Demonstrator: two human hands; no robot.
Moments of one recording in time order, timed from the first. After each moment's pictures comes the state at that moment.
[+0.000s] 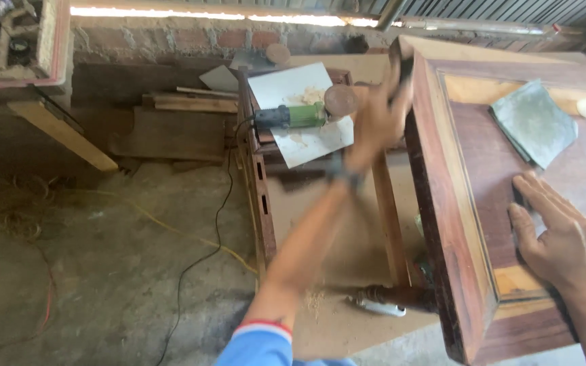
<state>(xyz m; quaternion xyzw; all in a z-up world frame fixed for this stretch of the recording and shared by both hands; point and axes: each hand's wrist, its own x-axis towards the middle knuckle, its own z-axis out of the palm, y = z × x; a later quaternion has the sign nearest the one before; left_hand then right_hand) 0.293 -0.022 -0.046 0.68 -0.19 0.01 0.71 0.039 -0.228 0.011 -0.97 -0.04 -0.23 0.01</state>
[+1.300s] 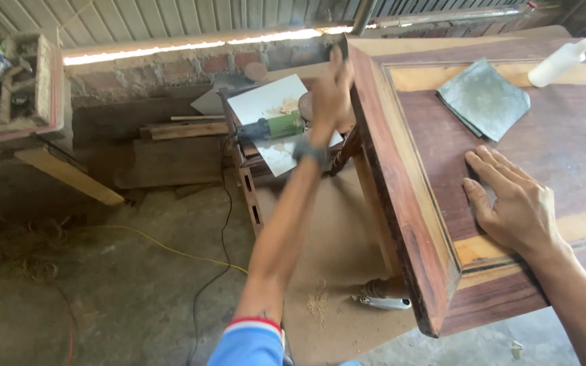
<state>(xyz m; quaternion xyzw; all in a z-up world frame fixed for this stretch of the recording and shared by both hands) 0.331 -0.038 -0.042 0.65 -0.20 0.04 0.73 0.044 -0.229 0.013 -0.98 0.01 -0.21 -0.02</state>
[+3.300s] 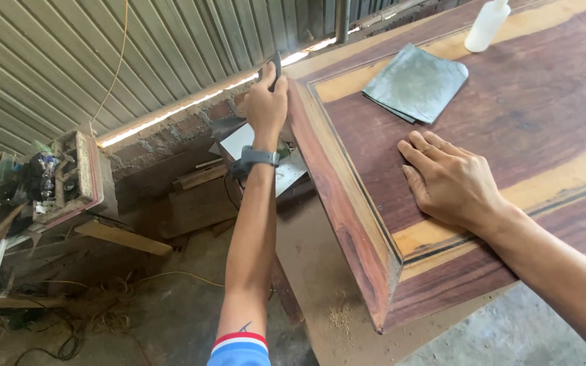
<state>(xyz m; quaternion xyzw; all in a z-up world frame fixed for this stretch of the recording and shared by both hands) 0.343 -0.045 0.000 0.84 -0.15 0.10 0.51 0.051 -0.242 0.005 -0.96 -0.04 -0.27 -0.03</state>
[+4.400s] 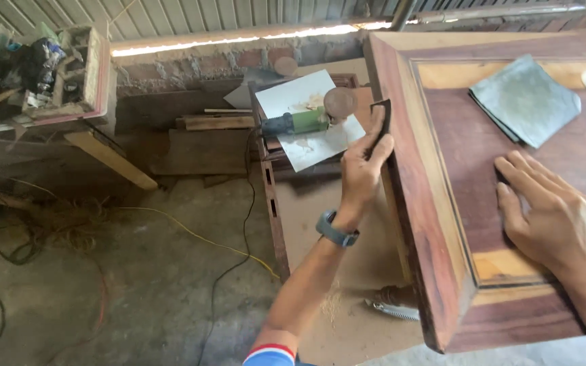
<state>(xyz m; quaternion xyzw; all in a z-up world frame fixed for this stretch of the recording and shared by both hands) 0.192 -0.021 -0.069 0.52 -0.18 0.03 0.83 0.042 -0.241 0.002 -0.96 -0.04 -0.28 -0.06</state>
